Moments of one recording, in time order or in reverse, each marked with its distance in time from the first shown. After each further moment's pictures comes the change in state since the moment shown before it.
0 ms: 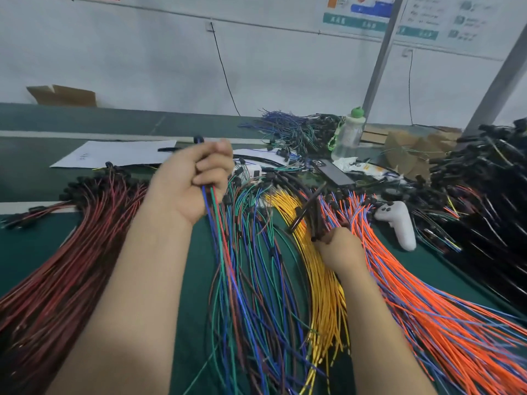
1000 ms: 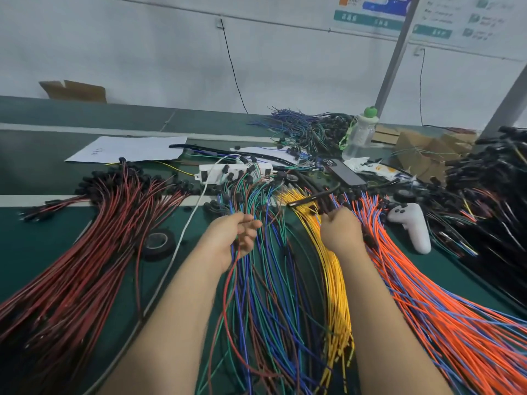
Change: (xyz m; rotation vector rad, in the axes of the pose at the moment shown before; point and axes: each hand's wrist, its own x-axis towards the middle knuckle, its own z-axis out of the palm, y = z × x) left_hand 0.024 -0.057 -0.082 0.479 0.494 -0.048; right_hand 0.006 -0.041 -0.003 0.162 0.062 -0.090
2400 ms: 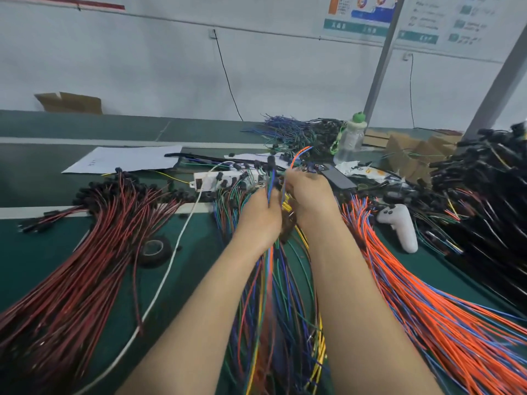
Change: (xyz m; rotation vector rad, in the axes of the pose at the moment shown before) left_hand -0.033 0.003 0.065 0.811 0.024 0.591; right_hand -0.024 -0.084 -0.027 1.004 -0.152 0.080
